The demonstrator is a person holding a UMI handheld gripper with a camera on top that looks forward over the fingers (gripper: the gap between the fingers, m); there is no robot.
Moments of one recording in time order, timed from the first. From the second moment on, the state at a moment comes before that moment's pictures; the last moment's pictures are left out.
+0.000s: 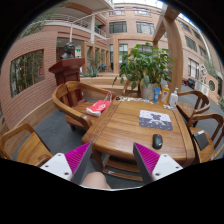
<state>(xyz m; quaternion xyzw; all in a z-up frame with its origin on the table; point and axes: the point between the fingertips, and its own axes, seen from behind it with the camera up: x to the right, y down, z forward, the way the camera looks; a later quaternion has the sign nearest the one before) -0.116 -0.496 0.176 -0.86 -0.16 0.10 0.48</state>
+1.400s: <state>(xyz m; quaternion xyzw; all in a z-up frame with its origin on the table) 0.050 -0.265 0.011 -0.90 -0.01 0.01 0.44</state>
